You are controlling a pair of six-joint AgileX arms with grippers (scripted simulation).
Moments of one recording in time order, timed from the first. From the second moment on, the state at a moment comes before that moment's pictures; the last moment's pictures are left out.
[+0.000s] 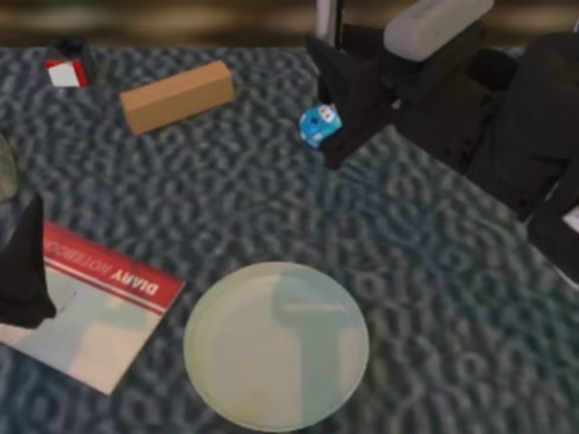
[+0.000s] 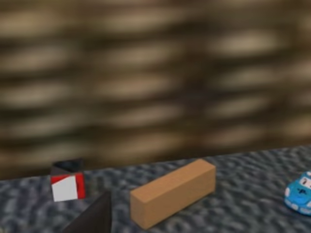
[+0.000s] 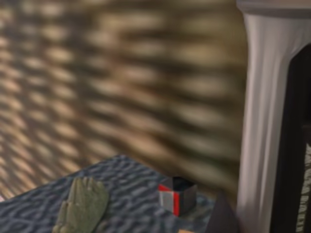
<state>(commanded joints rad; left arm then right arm) -0.08 0.23 0.18 0.07 0.16 0.02 0.62 1.53 0.81 0.76 -0.16 0.04</state>
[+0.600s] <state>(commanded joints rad) -0.28 1.02 0.69 0.28 0.58 0.03 0.62 1.53 0.81 0.76 -0.16 0.04</state>
